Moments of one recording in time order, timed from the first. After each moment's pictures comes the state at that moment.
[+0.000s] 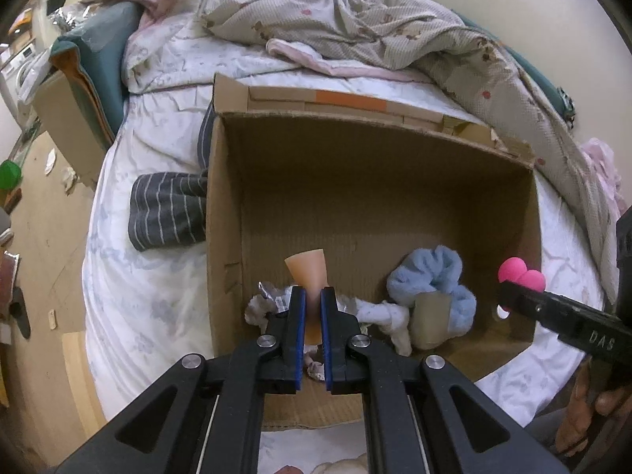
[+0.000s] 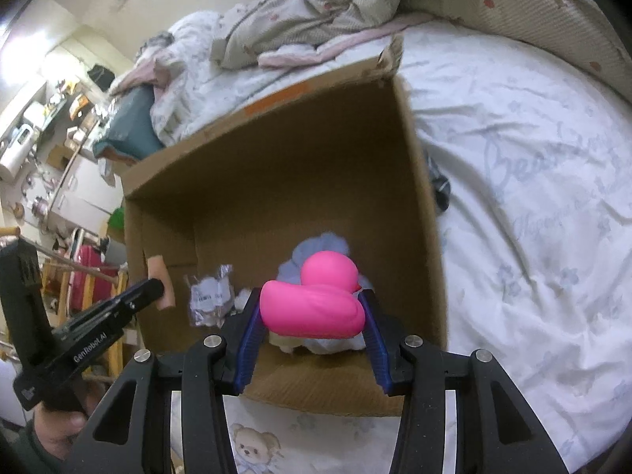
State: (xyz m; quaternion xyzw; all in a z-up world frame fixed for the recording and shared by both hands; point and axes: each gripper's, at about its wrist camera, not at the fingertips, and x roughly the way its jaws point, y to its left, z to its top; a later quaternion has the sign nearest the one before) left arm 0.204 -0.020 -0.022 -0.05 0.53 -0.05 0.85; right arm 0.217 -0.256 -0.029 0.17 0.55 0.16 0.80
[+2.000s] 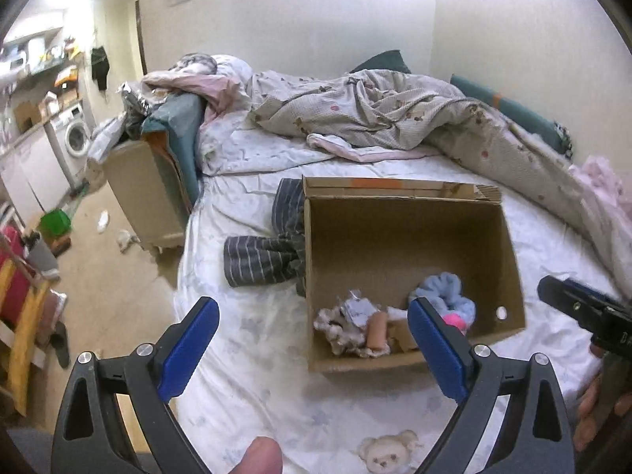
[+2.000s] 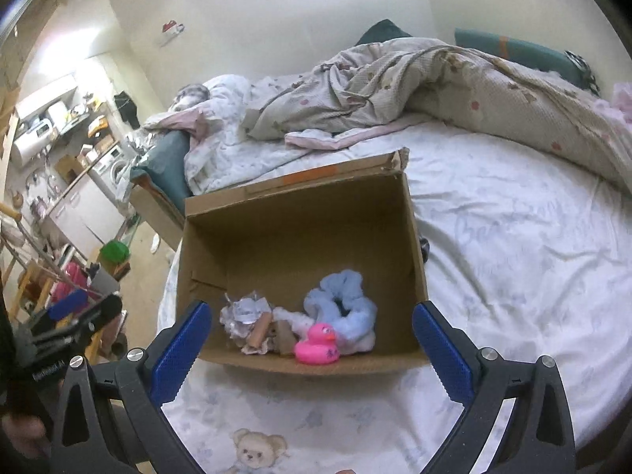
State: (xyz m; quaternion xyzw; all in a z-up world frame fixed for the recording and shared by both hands) left arm 0.088 0.009 0.063 -0.01 0.37 0.01 0.93; right arm 0.121 -0.245 0.046 0.13 0.40 0.13 0.90
